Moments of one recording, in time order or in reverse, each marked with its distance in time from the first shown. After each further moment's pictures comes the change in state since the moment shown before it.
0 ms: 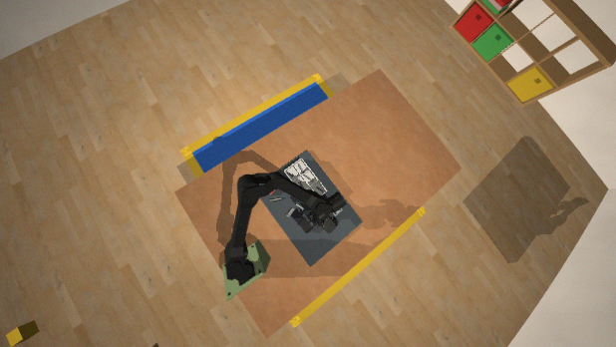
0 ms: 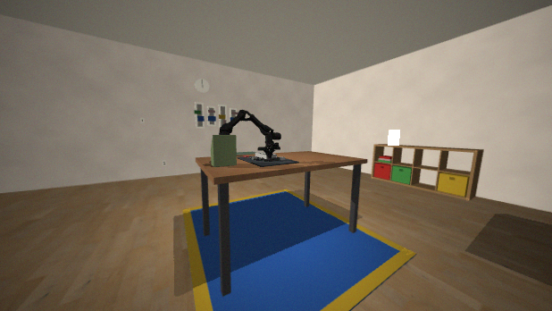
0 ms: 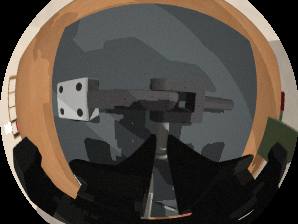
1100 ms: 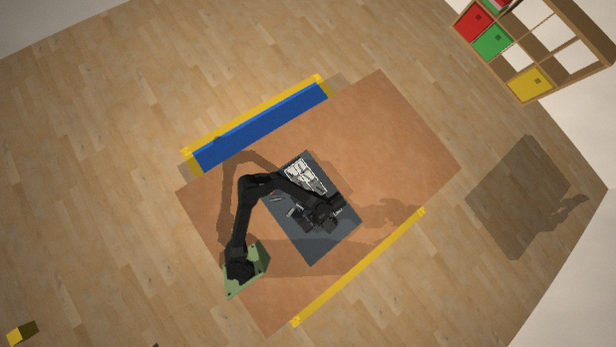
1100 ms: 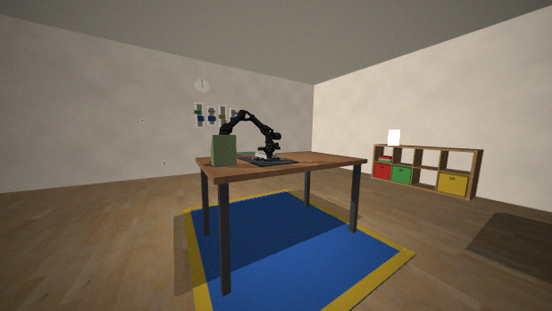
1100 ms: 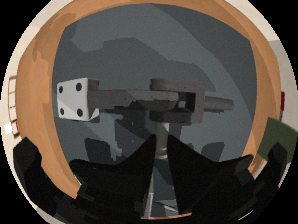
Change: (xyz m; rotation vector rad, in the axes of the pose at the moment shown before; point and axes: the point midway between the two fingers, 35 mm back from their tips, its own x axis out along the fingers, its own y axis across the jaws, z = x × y) arm 0.000 0.000 0.000 0.001 0.002 0.000
